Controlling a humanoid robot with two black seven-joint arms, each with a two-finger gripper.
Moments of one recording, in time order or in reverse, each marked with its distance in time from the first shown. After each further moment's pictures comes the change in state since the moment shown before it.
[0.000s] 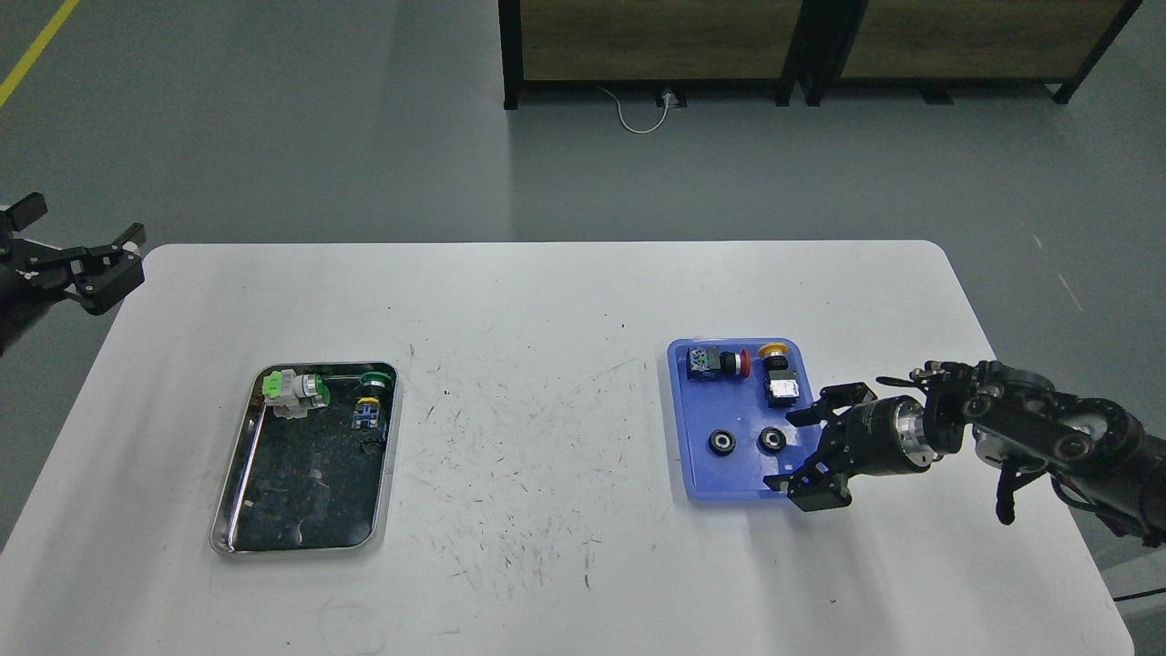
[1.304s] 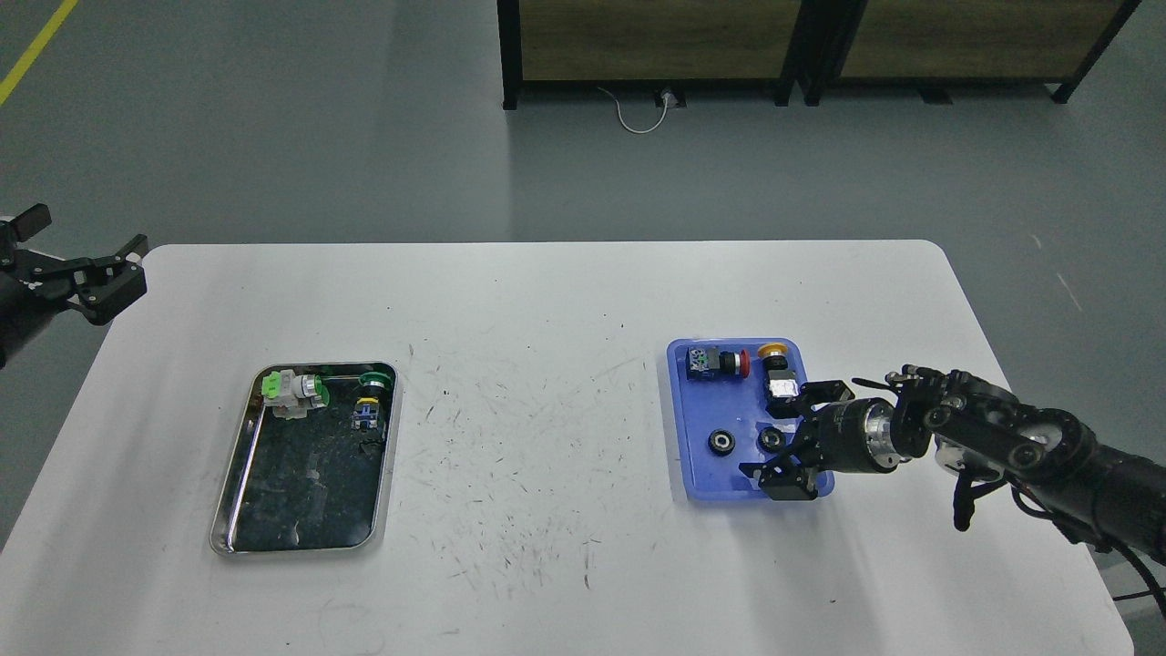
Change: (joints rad) left arm 0.009 -0.001 0.011 0.002 0.001 0.000 -0.002; right arm -0.023 0.087 0.010 -0.061 0.006 -0.112 0.007
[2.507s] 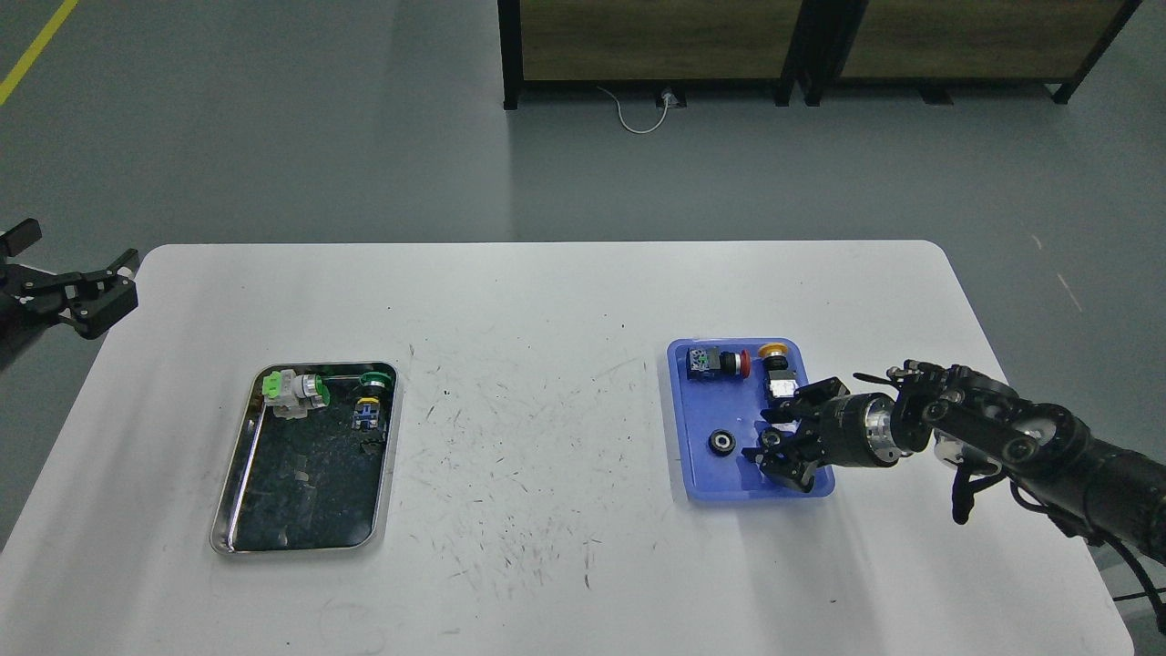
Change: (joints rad) left arm 0.026 0.006 0.003 0.016 0.007 0.000 -0.007; right arm 0.008 0.023 0.000 -0.049 -0.007 0.012 0.000
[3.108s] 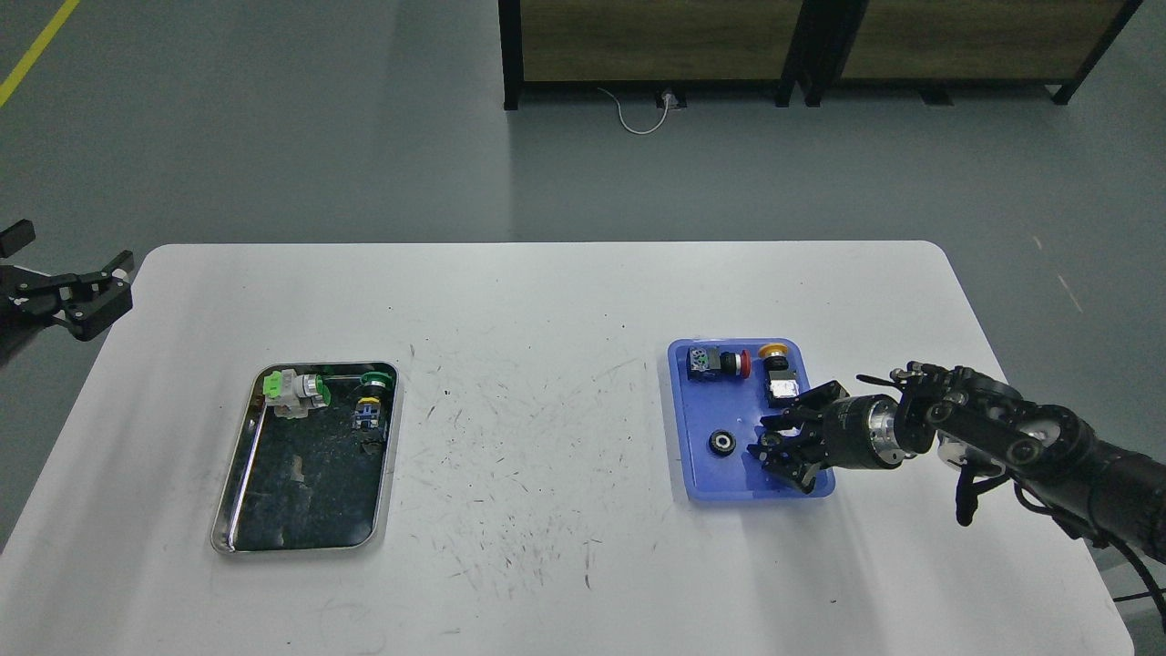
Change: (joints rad) left arm 0.005 0.003 0.004 0.009 0.004 0.000 0.000; right arm -0.005 -0.009 0.000 0.007 0.000 0.001 -0.005
